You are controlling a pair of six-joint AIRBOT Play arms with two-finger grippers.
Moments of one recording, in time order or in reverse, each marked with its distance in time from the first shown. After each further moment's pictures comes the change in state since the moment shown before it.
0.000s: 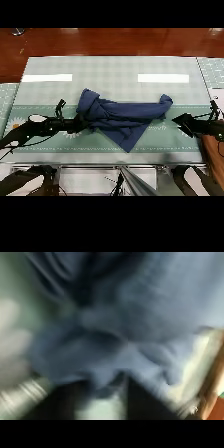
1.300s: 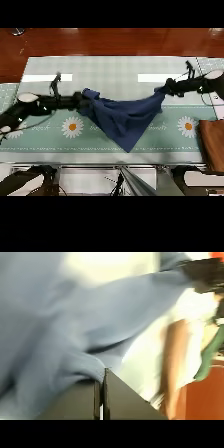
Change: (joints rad) left arm 0.045 0.023 0.340 -0.033 -0.175 0.072; right arm 0.366 -0.615 0.744 0.098 0.013 -0.002
